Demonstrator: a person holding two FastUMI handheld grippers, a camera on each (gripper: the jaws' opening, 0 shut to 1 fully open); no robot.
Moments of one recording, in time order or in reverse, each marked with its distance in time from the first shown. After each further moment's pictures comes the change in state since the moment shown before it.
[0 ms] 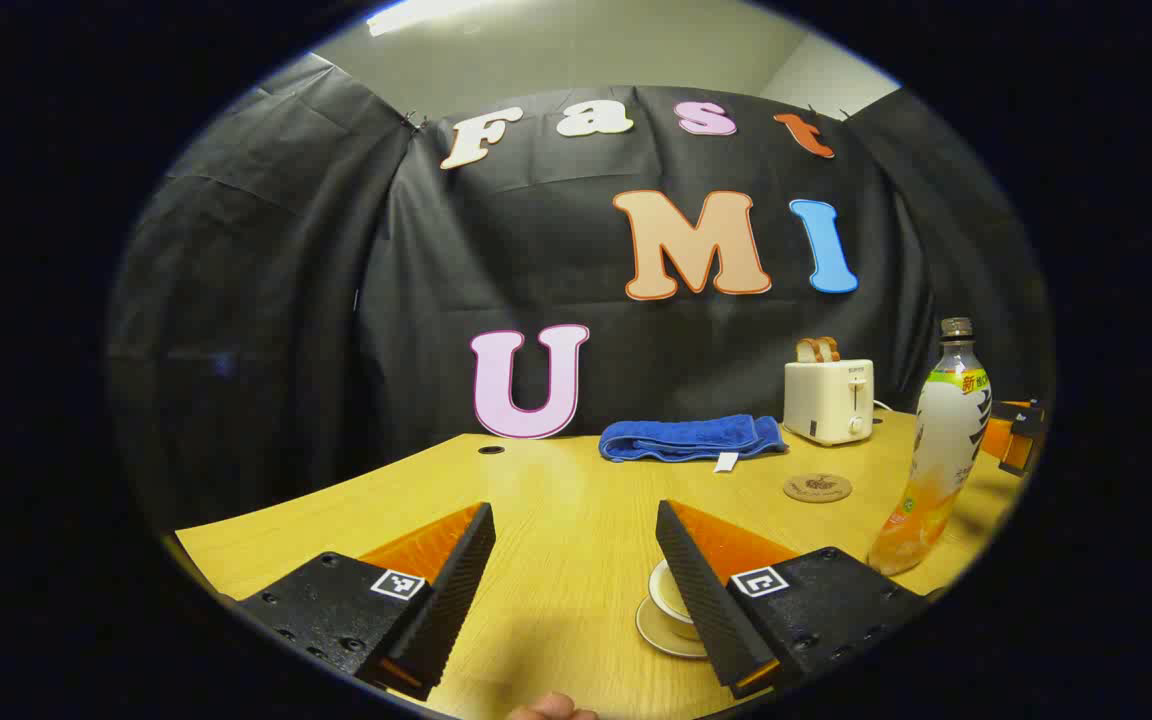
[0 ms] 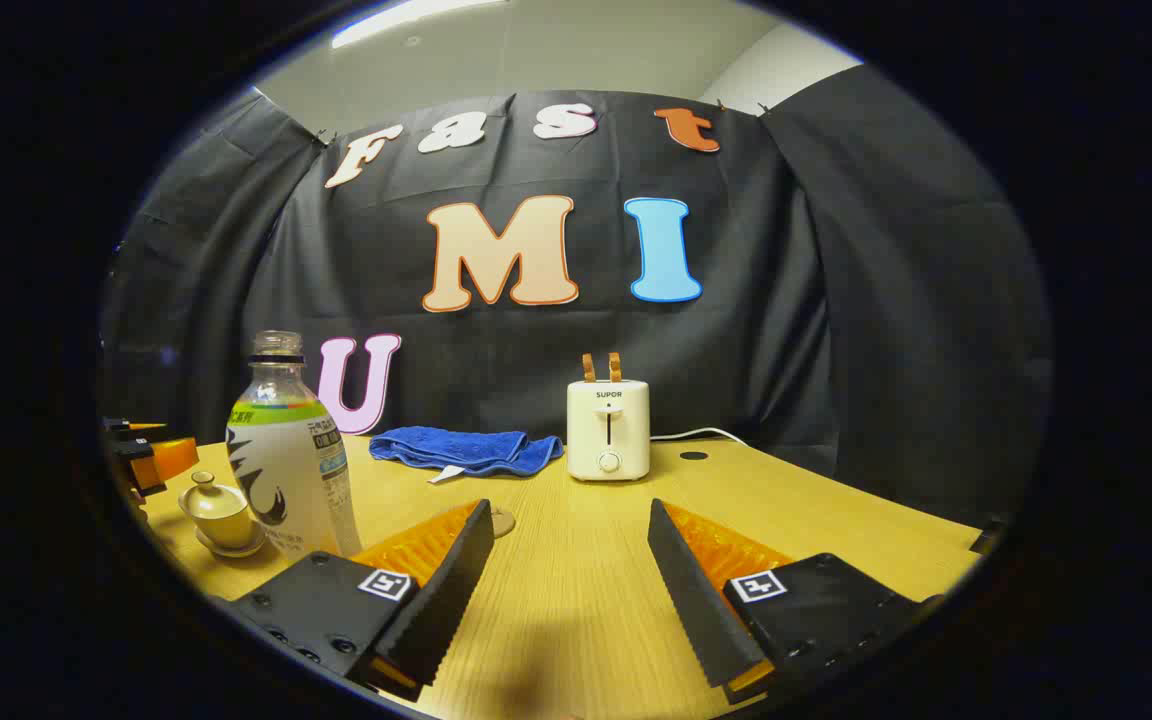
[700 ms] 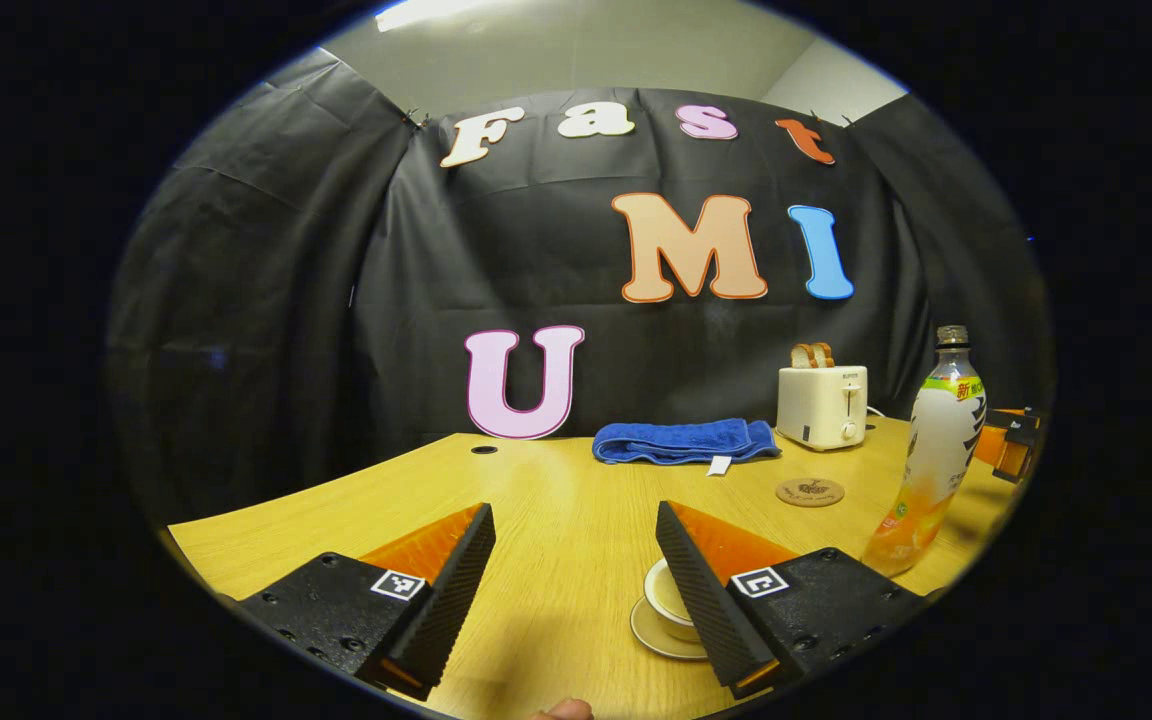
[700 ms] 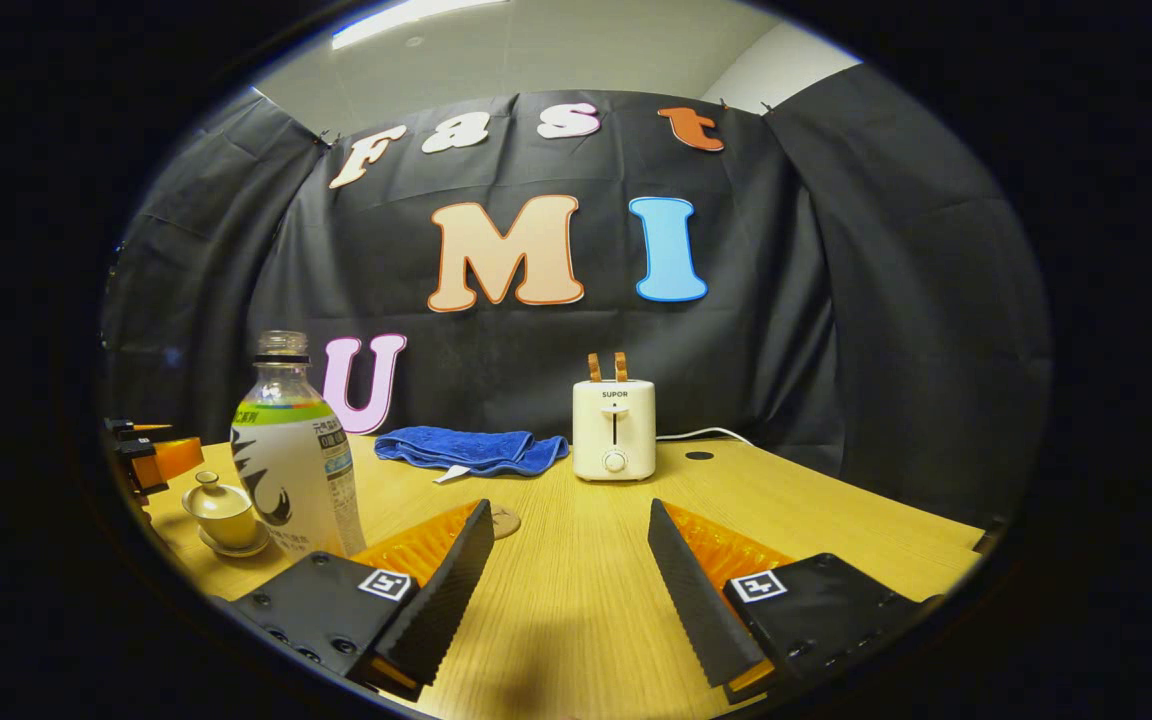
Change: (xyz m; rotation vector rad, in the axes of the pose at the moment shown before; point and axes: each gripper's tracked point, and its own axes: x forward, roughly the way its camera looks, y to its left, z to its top) left arm 0.001 -0.006 -0.002 -0.015 -0.005 -0.031; right arm 0.001 0.001 0.000 0.001 0.000 0.007
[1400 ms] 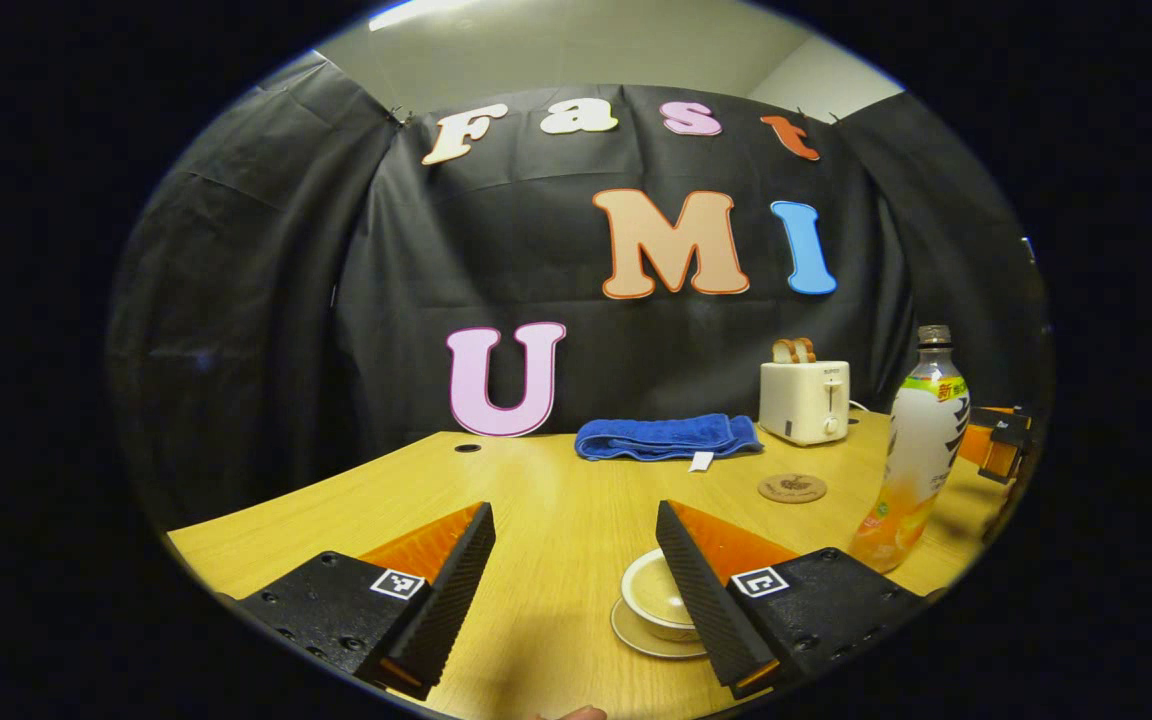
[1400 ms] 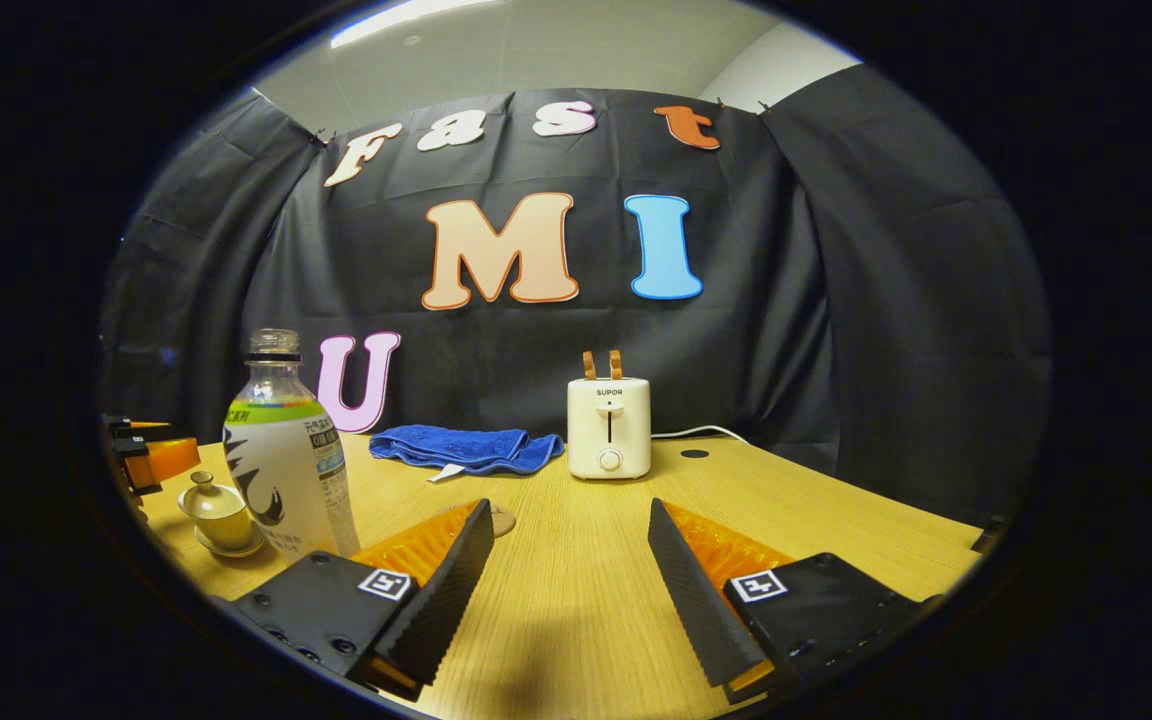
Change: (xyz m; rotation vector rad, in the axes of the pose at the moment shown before) left arm -0.004 -0.024 0.006 0.020 0.014 -0.077; right arm 0.000 0.000 0.000 0.000 -0.005 -0.008
